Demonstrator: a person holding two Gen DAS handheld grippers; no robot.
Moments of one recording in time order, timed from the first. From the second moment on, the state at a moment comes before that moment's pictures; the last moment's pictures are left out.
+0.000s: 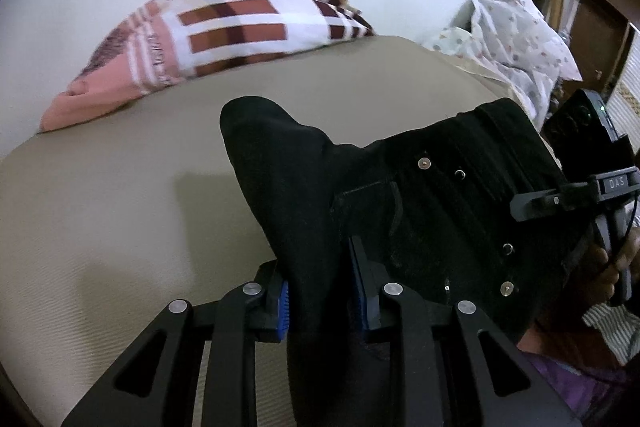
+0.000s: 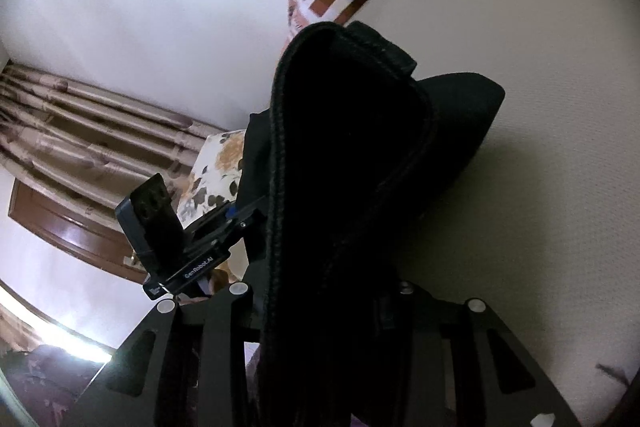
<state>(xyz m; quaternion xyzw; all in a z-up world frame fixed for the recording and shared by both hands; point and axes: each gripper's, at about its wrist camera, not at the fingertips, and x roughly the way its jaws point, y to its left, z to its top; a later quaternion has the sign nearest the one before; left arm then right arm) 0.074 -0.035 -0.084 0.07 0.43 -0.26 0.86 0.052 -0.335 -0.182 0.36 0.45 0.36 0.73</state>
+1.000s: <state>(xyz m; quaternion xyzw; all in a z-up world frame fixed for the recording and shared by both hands) 0.175 0.156 -0.054 0.03 0.38 -0.11 0.92 0.220 -0.129 -0.155 0.33 0.45 0.46 0.69</state>
